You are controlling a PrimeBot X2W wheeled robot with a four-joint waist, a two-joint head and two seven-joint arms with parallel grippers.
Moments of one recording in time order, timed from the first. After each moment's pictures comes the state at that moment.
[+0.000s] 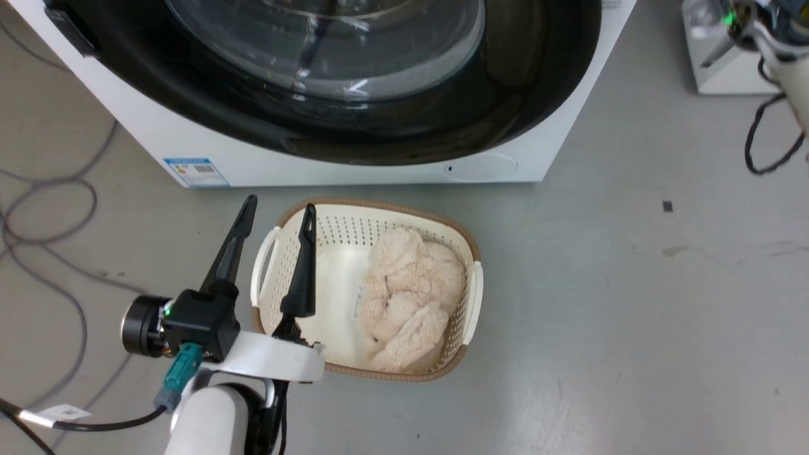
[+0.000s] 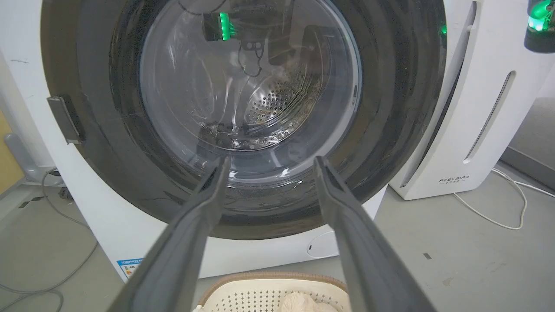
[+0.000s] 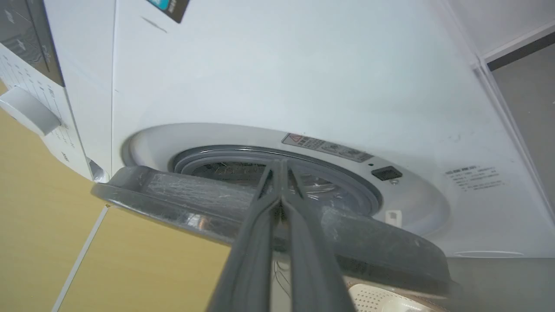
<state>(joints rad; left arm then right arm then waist) -0.20 0.05 -0.10 -0.02 -0.08 -0.06 -0.21 -1.45 -0.30 0.71 1.06 1.72 0.13 0.26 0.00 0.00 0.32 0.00</state>
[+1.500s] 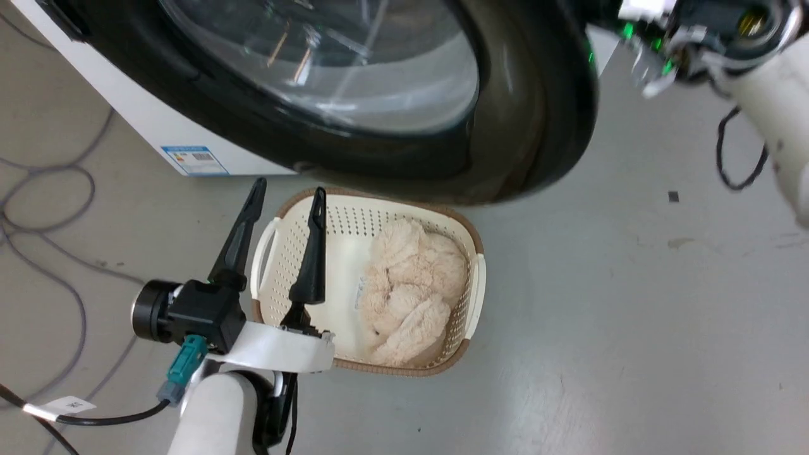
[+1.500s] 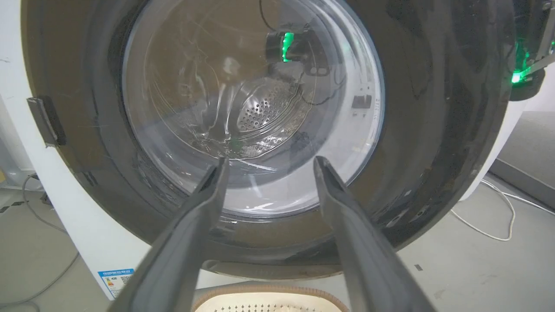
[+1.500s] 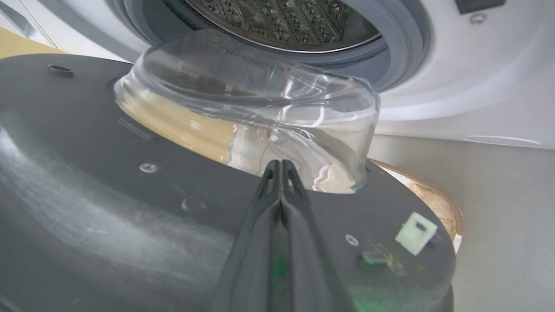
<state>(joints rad) -0.25 0.05 -0.13 0.00 -0.11 -0.06 -0.26 -1.52 -0.29 1.05 1.03 1.93 0.13 0.62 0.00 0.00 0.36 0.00</state>
